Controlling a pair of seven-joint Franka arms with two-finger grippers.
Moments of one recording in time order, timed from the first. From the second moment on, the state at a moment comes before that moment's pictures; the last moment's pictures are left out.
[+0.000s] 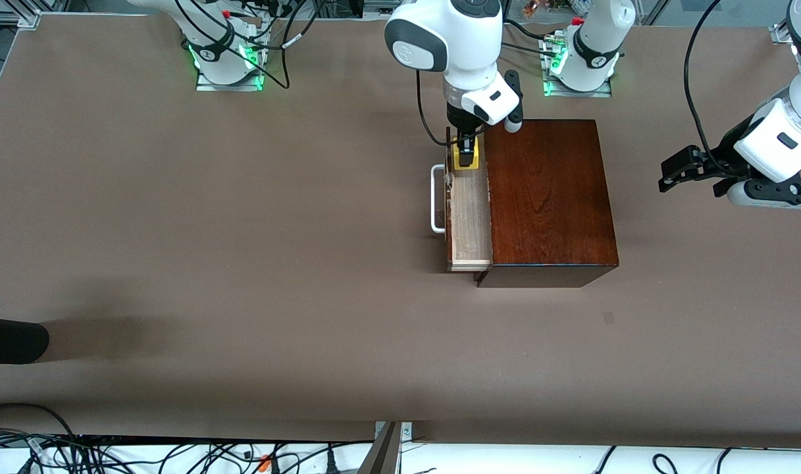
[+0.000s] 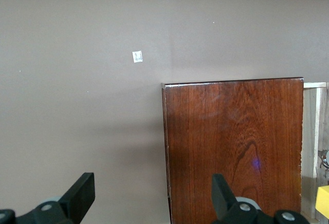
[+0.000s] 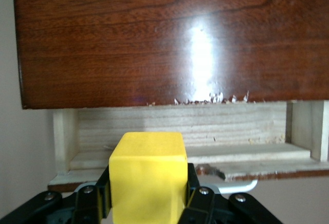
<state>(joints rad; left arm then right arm) -0.06 0.05 0.01 -1.61 -0.07 1.67 -0.02 0.79 0.75 0.37 -1.11 -0.35 1.95 -0.40</state>
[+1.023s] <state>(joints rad) -0.06 0.05 0.01 -1.61 -0.07 1.67 -0.02 0.79 0.84 0.35 -1.11 -0.38 2.05 -0.42</state>
